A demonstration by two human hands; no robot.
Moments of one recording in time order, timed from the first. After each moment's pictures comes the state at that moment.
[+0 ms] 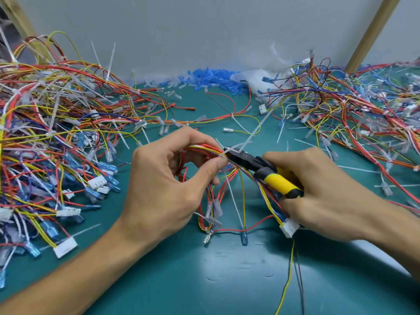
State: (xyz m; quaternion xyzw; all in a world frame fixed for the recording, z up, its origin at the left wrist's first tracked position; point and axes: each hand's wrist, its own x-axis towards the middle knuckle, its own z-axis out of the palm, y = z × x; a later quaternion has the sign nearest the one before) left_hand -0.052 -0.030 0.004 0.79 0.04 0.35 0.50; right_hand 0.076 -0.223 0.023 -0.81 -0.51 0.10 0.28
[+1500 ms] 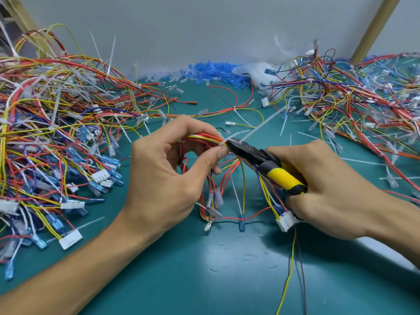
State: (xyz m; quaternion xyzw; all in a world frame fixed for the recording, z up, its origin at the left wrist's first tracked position) left_hand -0.051 -0.029 0.001 0.78 0.01 0.38 0.50; right_hand 0.074 -0.225 0.021 -0.80 -0.51 0.11 0.29
